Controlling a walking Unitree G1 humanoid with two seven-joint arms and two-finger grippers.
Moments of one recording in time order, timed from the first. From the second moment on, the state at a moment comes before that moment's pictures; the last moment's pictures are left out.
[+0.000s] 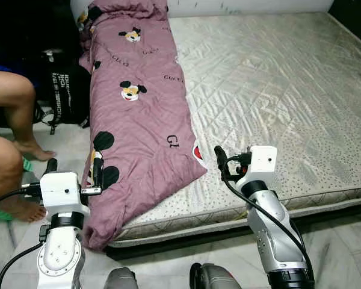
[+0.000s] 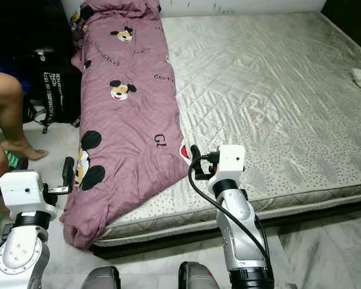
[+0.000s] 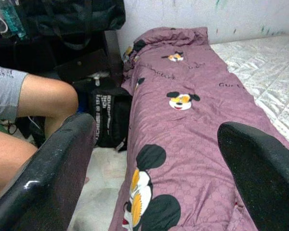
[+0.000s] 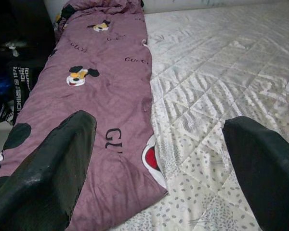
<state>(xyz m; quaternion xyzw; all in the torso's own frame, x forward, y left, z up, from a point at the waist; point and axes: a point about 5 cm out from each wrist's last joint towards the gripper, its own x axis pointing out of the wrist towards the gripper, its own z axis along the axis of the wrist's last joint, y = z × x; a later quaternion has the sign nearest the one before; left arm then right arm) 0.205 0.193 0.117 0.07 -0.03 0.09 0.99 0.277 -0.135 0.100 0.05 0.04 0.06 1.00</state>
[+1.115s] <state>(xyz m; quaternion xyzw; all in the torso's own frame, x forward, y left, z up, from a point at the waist) 0.217 0.189 0.122 0.07 -0.04 0.08 0.99 0.283 -0.133 0.102 0.05 0.04 0.07 1.00</state>
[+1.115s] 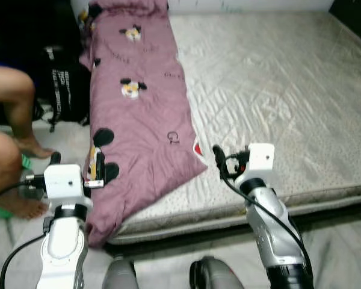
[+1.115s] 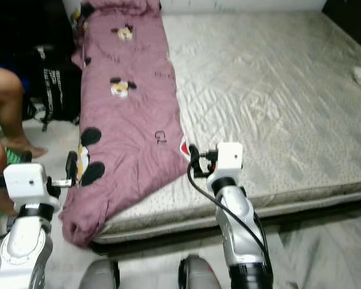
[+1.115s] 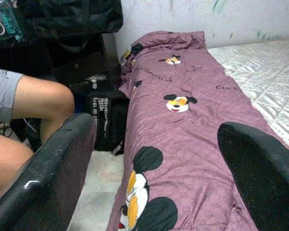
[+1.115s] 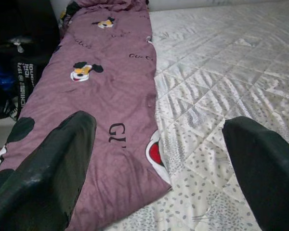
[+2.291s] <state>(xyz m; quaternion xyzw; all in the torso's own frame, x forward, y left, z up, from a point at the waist) 0.221 0.189 0.116 0.08 -0.03 0.09 0.99 0.288 -0.127 0.097 0.04 0.05 0.10 0.99</state>
